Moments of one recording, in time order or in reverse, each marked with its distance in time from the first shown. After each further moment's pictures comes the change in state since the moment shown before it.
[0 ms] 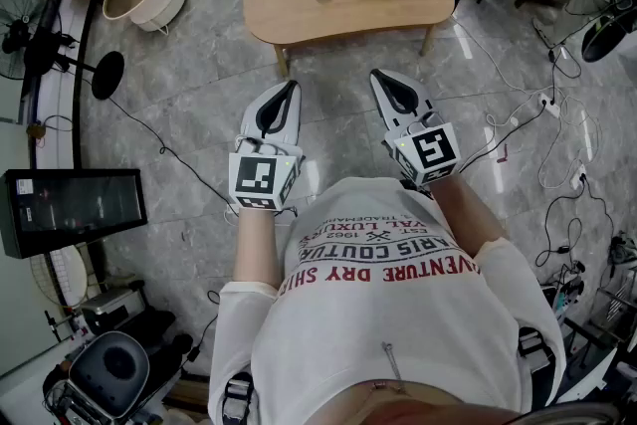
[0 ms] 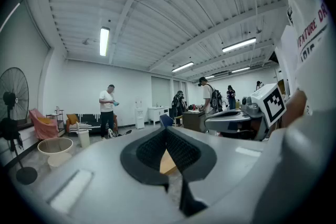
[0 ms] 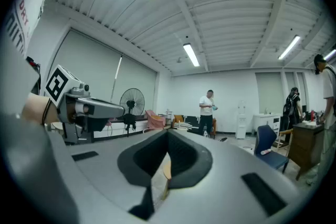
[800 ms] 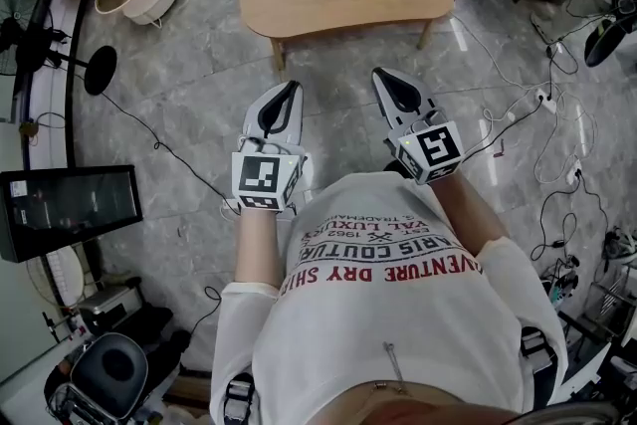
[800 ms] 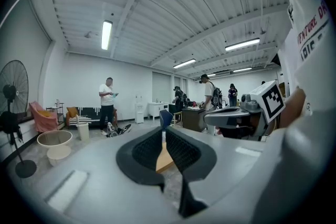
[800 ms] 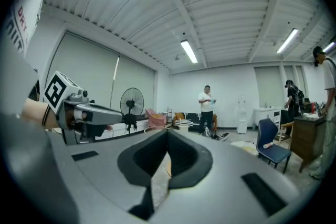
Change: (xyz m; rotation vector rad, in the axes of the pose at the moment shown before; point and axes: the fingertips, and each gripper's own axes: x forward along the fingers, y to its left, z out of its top) left arm 0.008 0.008 -0.020 -0.038 0.044 0.000; right arm 0.012 -0.005 -0.009 0.050 0.020 0.007
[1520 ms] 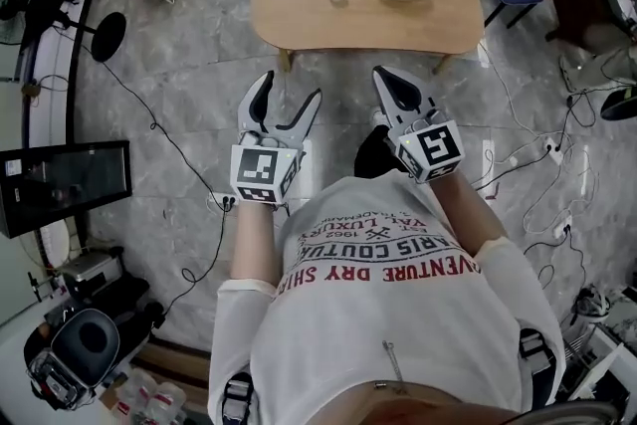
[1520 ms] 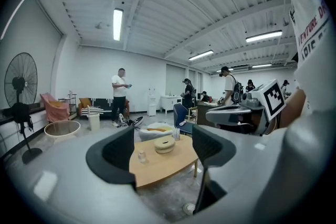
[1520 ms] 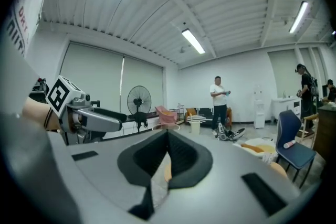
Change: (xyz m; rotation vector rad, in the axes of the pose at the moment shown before) left arm 0.149 0.059 -0.027 -0.073 0.082 0.142; right arm 0.121 -0.124 -0.030 0.037 0.032 0.179
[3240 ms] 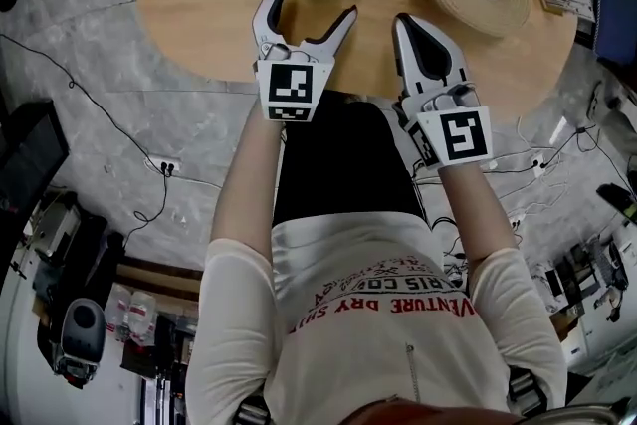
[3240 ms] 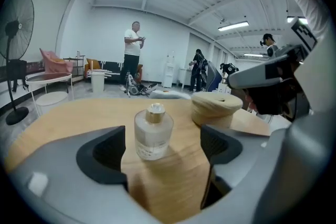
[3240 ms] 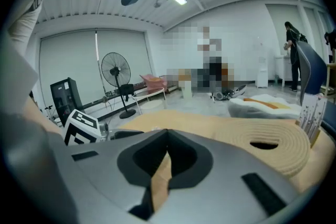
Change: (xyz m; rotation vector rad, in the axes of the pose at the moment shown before) left arm 0.518 0.154 -0.362 -0.161 0.255 0.123; right arm 0.322 -0.331 -0.339 0.167 0.336 0.047
